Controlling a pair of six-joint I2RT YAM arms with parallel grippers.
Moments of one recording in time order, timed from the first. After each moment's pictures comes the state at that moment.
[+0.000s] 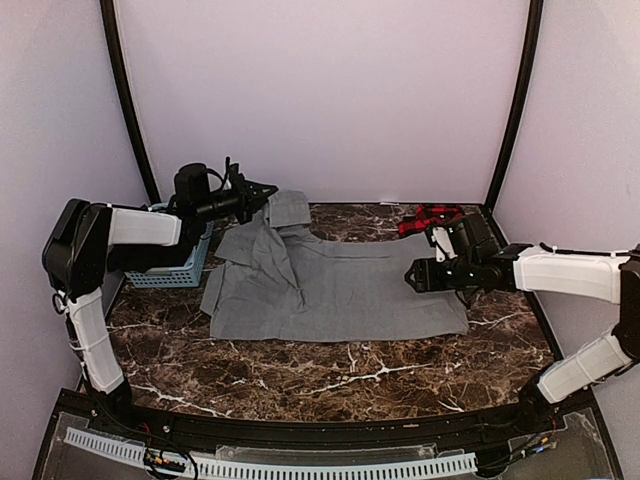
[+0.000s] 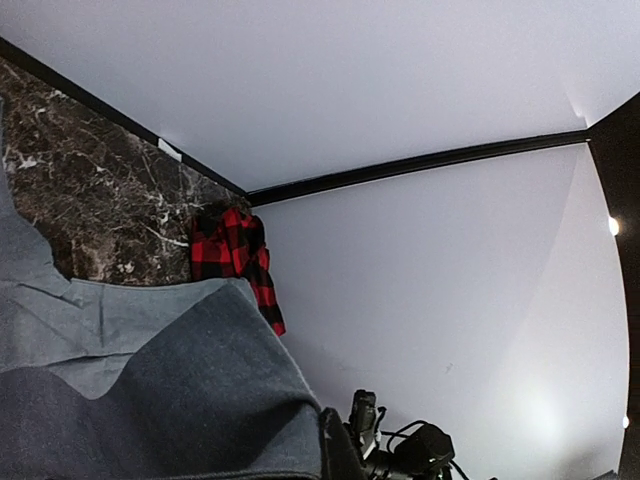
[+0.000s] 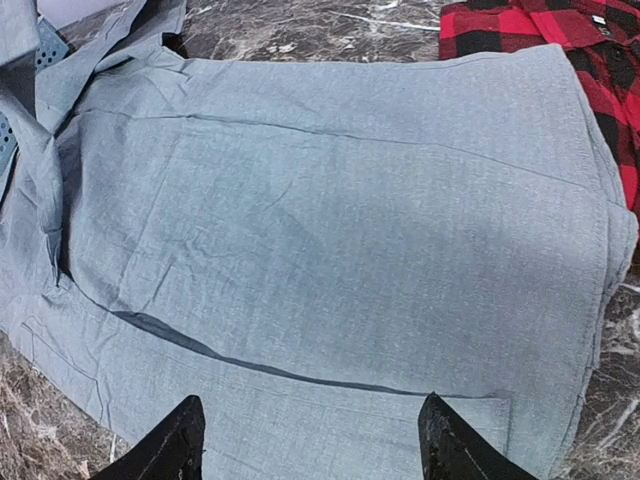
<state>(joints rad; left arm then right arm) -0.32 1.90 1.23 0.59 0.69 -1.27 0.53 1.36 0.78 -0.21 -0.01 0.31</state>
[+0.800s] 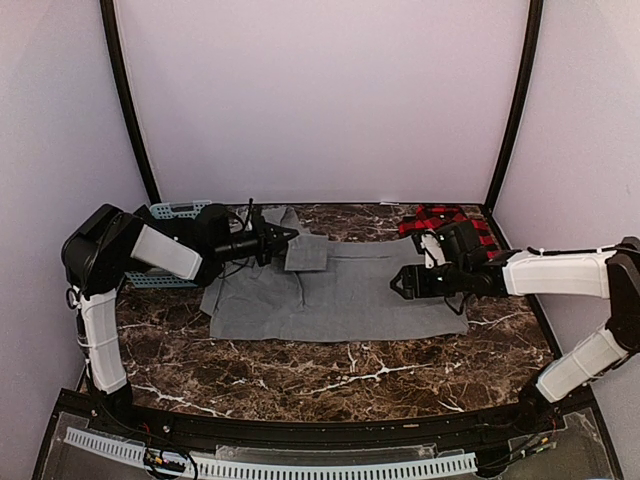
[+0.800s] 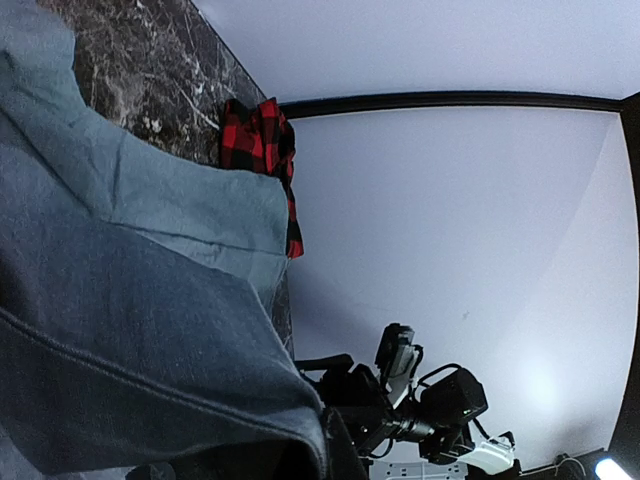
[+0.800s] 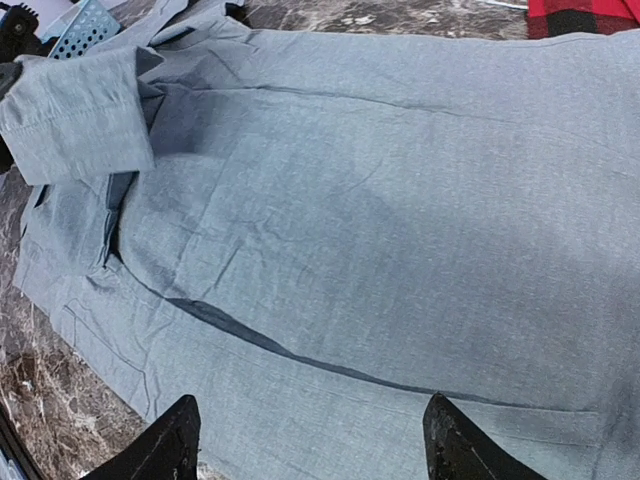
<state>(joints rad) -0.44 2.01 1.05 0.87 0.69 -1.37 0.57 1.42 0.76 -0.10 -0.12 0.36</state>
